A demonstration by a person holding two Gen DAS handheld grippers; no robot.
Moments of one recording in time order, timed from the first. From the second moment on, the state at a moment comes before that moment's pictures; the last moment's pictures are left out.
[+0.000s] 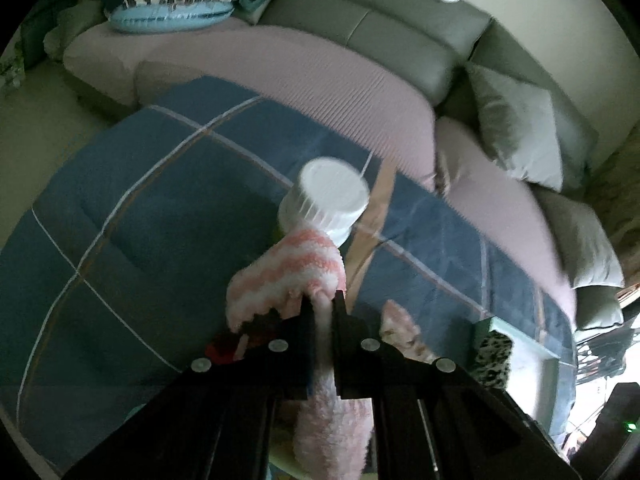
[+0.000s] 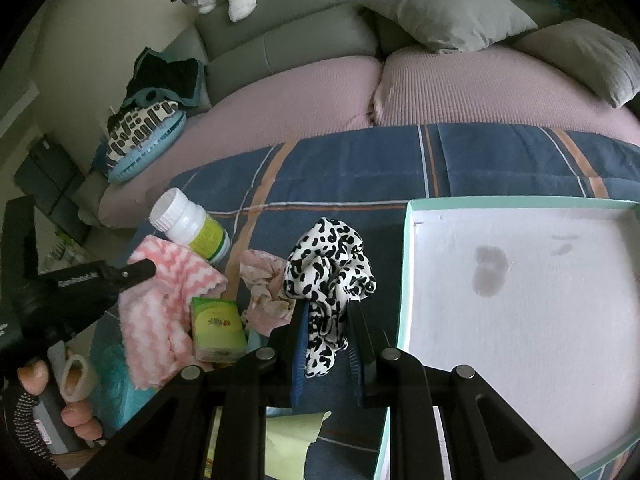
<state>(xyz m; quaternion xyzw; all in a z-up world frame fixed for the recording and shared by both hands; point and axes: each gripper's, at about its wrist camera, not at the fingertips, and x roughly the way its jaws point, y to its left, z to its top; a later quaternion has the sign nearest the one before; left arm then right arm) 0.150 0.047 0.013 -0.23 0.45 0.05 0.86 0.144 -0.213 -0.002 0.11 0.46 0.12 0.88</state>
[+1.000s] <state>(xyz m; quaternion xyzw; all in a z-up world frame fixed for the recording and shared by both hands) 0.107 -0.110 0.131 -0.13 0.30 -0.20 0.92 0.074 -0.363 0.099 0.14 0.32 -0.06 0.94</state>
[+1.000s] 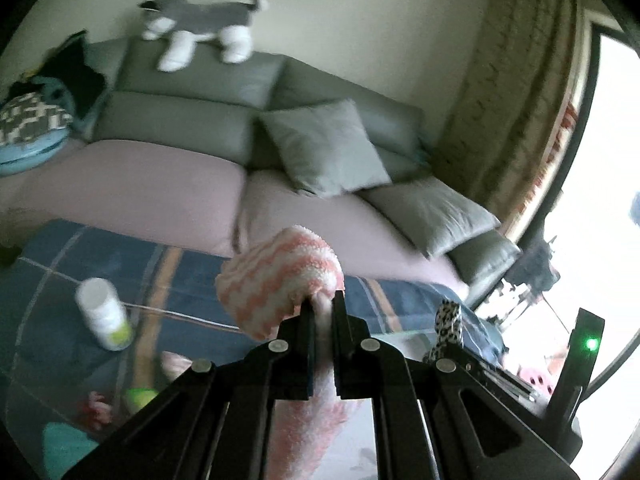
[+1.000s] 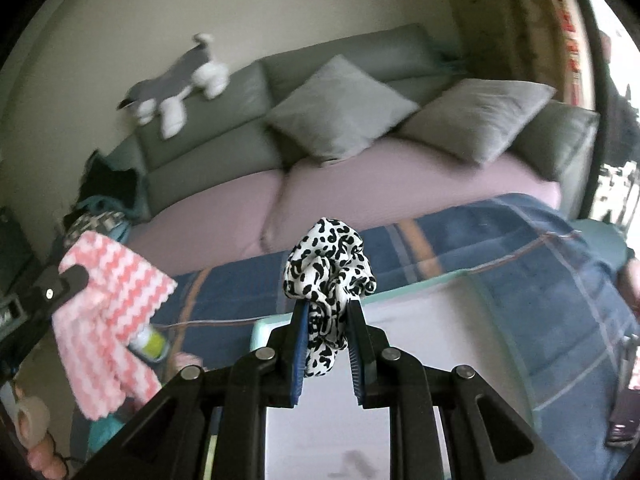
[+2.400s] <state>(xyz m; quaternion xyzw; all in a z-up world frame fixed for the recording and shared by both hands) 0.175 -0.222 -0.016 -0.03 0.49 -0.18 0.85 0.124 -0.433 -0.005 0.14 0.47 -0.16 0.86</state>
